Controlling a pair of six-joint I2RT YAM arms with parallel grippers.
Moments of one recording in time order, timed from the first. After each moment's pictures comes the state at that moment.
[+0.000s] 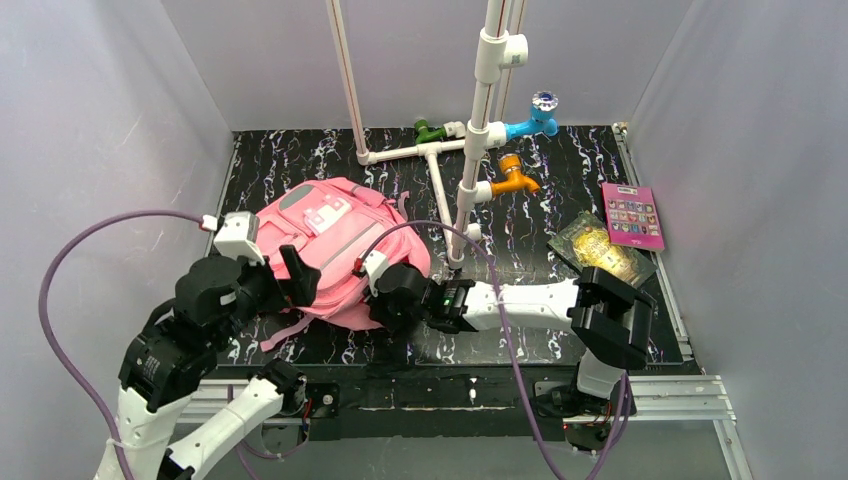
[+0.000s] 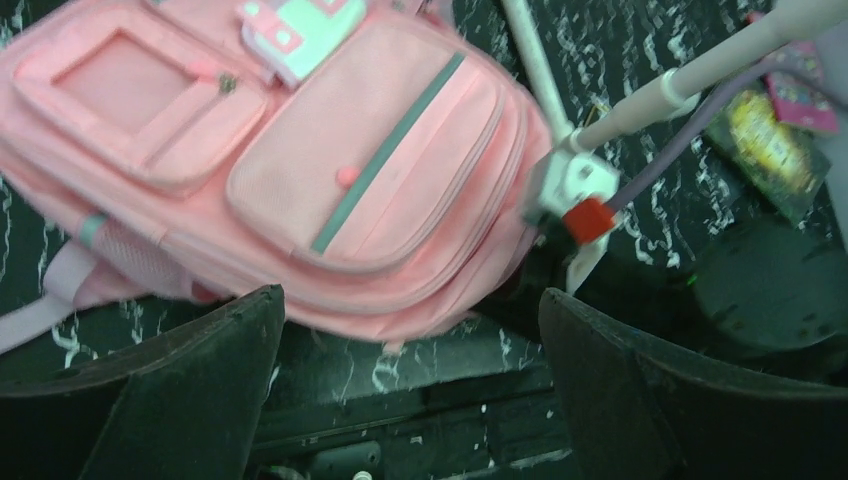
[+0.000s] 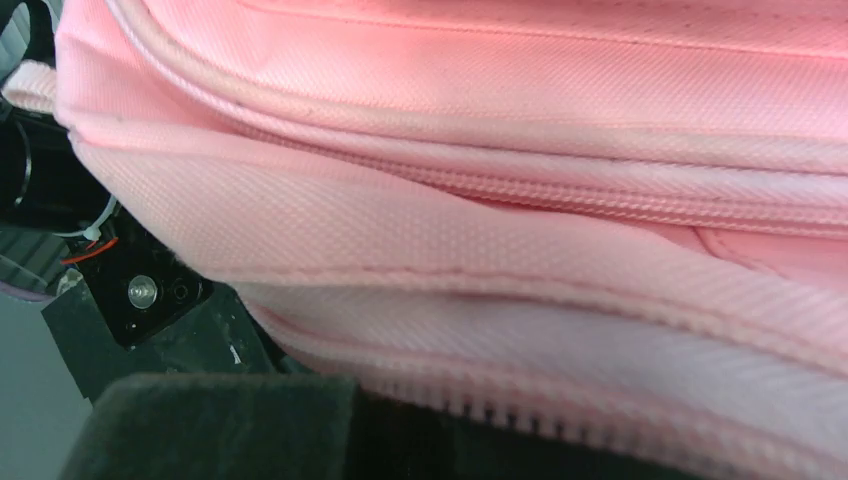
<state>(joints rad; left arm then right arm) -0.56 0.61 1.25 -1.12 -0.25 -0.42 1.28 1.70 1.07 0.02 0.07 0.28</state>
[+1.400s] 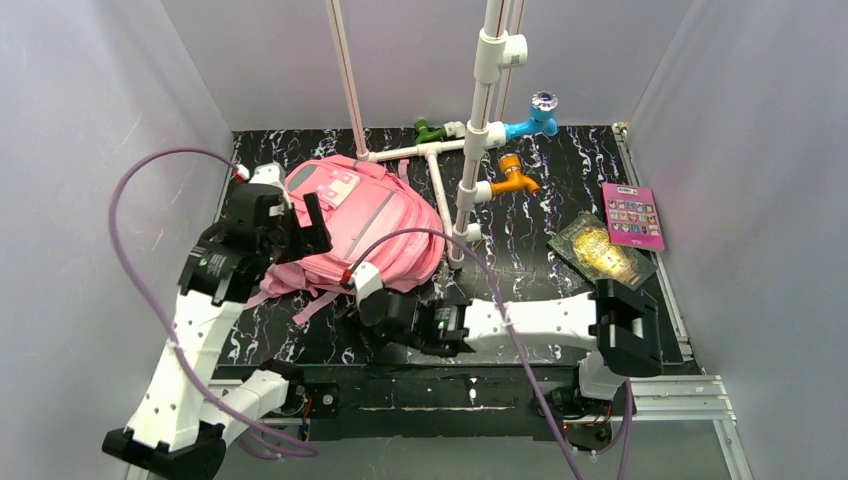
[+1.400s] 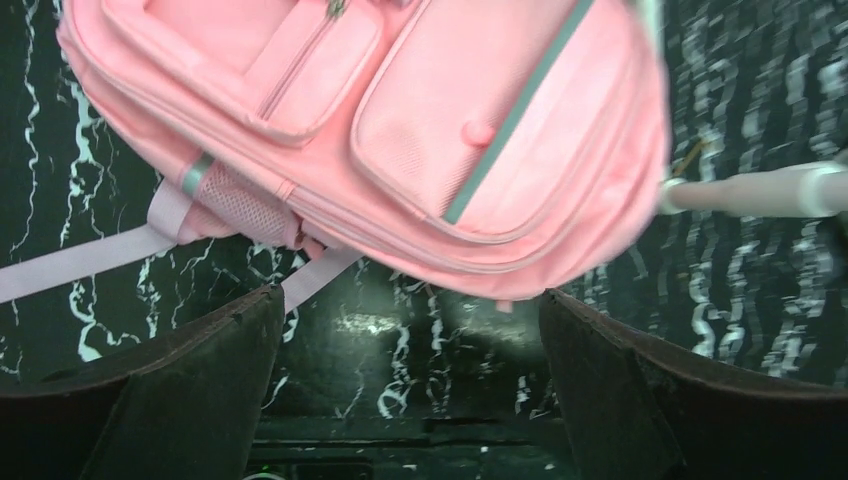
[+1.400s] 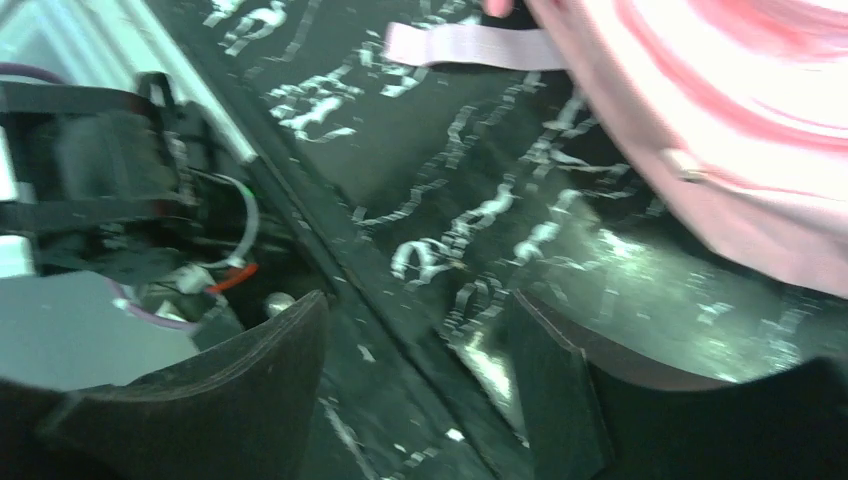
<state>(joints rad) -0.32 0.96 1.25 -1.07 -0.19 -0.42 1.41 1.63 1.21 -0.20 0.27 0.48</state>
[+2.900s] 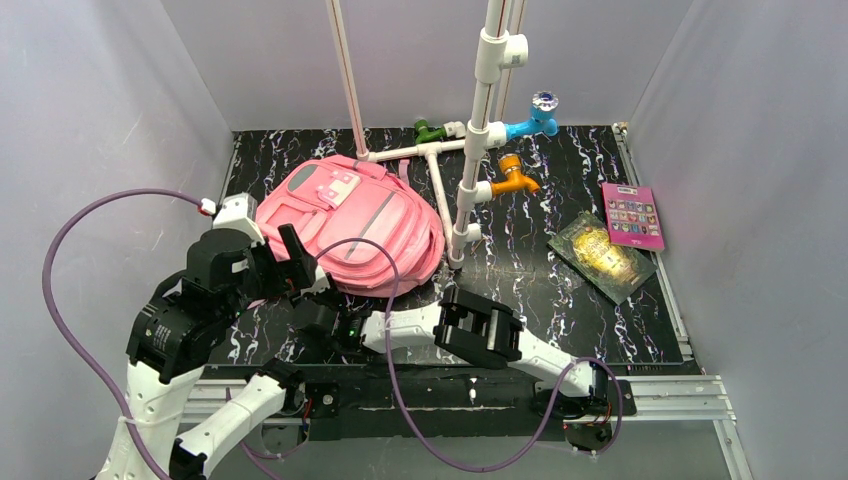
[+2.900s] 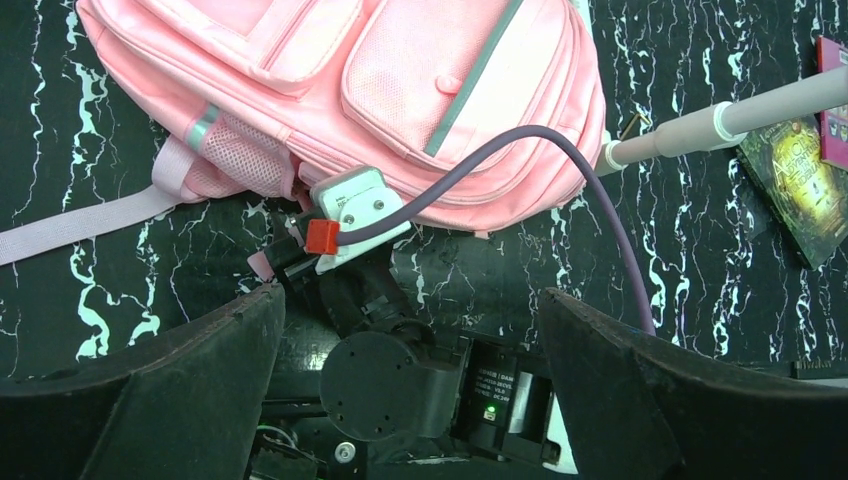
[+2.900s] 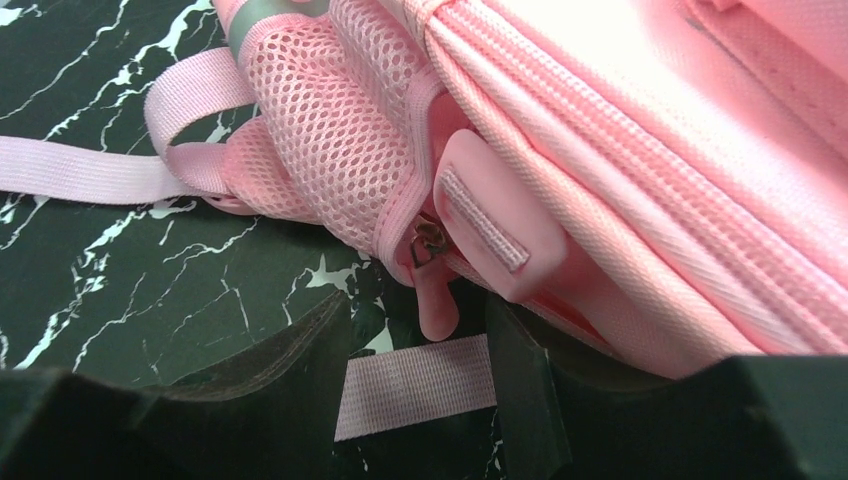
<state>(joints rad) -0.46 0.73 1.35 -1.25 -0.25 -0.50 1.42 2.43 1.75 0.25 0.78 0.38</state>
